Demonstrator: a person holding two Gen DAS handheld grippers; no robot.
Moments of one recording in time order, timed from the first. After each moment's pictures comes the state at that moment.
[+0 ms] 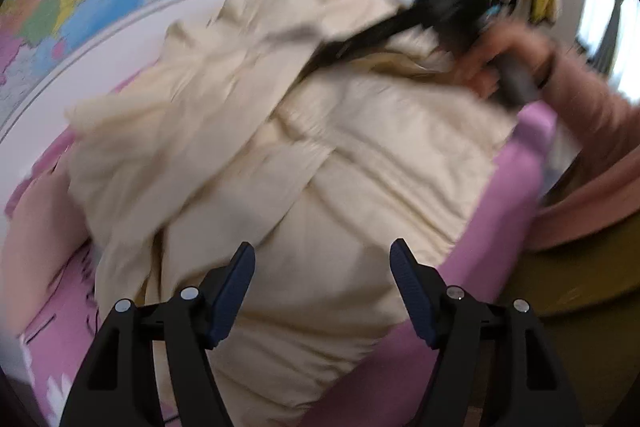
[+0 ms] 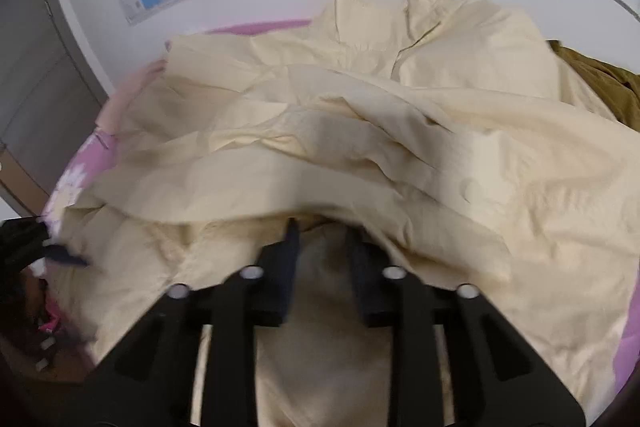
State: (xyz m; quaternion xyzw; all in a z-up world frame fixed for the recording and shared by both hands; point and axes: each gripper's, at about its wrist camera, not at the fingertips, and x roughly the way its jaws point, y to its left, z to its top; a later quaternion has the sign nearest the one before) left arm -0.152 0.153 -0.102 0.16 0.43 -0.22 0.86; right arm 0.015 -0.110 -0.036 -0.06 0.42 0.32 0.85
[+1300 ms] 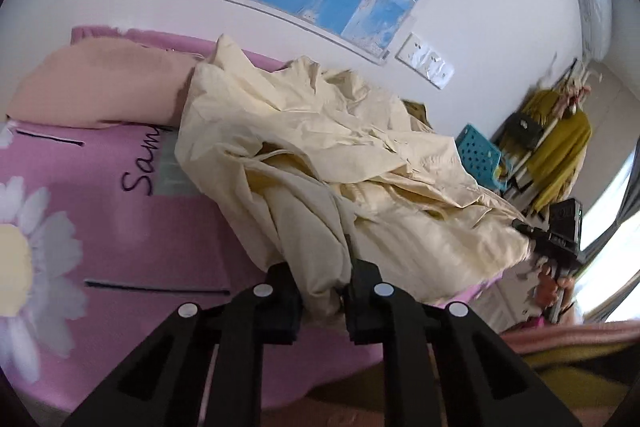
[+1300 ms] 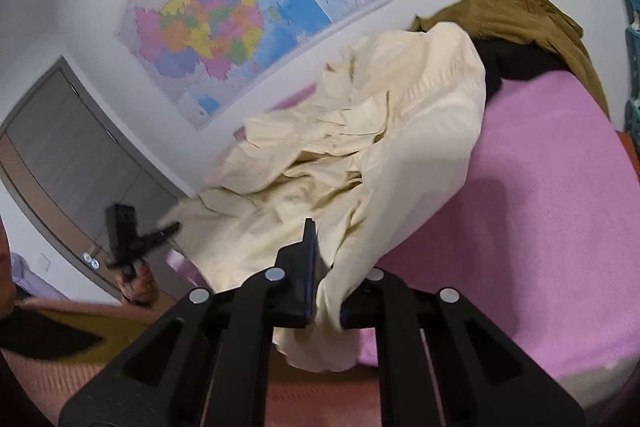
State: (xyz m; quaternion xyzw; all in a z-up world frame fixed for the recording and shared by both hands) left arm -0.224 0.275 -0.059 -0.18 0.36 -0.18 0.90; right arm -0.152 -0.319 -0.014 0.18 0.38 0.35 0.83
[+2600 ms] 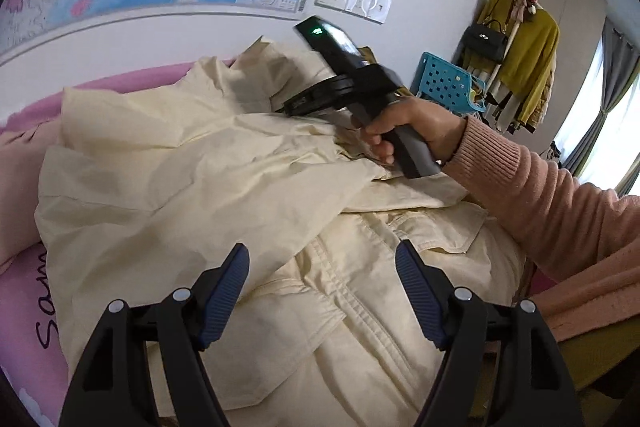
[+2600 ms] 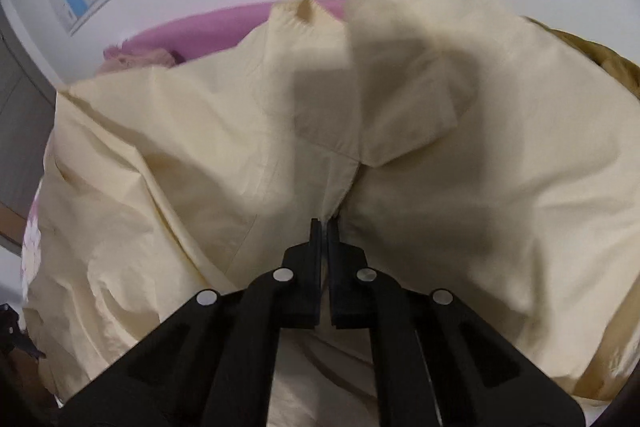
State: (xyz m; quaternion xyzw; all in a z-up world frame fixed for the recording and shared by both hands) left arm -0.119 0.182 -0.059 -0.04 0.37 -0.28 0.88; right arm 0.150 -0.064 -0.066 -0.07 0.49 0.27 0.83
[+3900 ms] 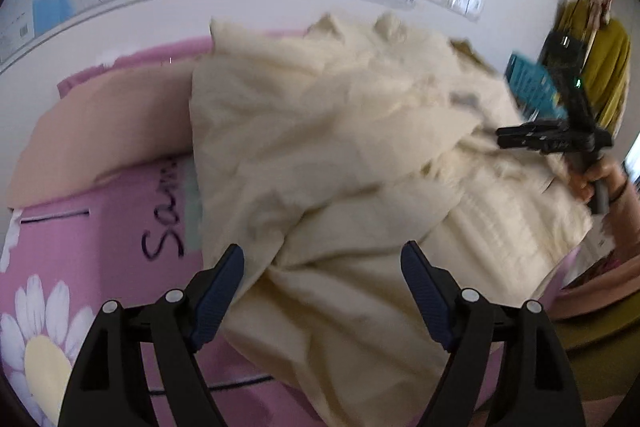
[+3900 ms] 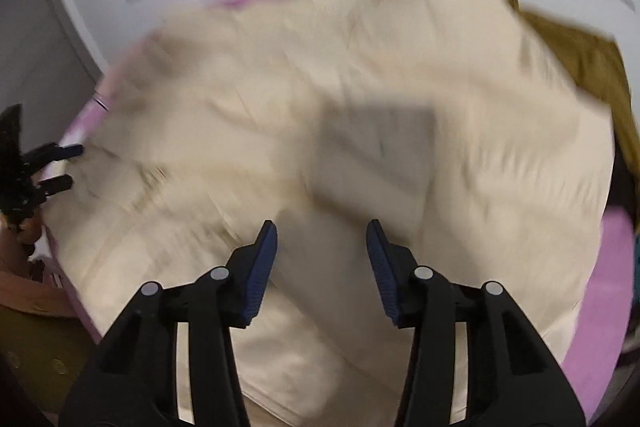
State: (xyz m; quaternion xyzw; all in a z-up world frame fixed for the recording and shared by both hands) left arm -0.165 0.254 -0.091 -0.01 0.41 -0.12 0.90; right arm 0.009 -0.161 -0.066 -0.09 0.47 0.29 0.83
